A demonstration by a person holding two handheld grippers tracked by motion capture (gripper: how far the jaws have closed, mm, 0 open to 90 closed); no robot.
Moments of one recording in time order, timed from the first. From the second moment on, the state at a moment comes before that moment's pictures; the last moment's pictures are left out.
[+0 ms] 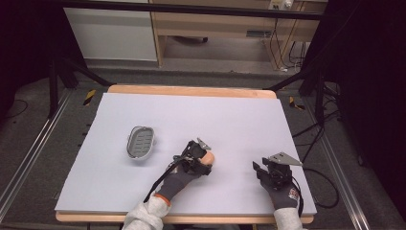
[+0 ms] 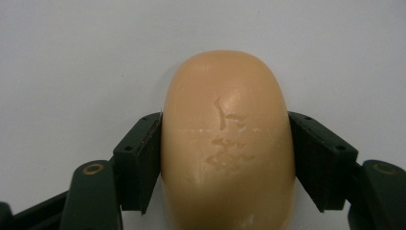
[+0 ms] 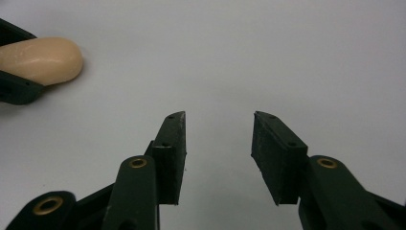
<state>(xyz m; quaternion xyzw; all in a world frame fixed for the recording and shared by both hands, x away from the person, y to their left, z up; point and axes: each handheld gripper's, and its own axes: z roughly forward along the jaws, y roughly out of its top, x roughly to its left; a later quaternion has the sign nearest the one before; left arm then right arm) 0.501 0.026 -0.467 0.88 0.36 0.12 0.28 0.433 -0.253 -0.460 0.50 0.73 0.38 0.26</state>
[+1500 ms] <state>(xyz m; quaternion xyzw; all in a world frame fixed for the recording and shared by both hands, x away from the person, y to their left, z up) 0.483 0.071 -0.419 0.86 0.37 0.14 0.33 0.433 -0.252 -0.459 0.50 0.74 0.38 0.26</state>
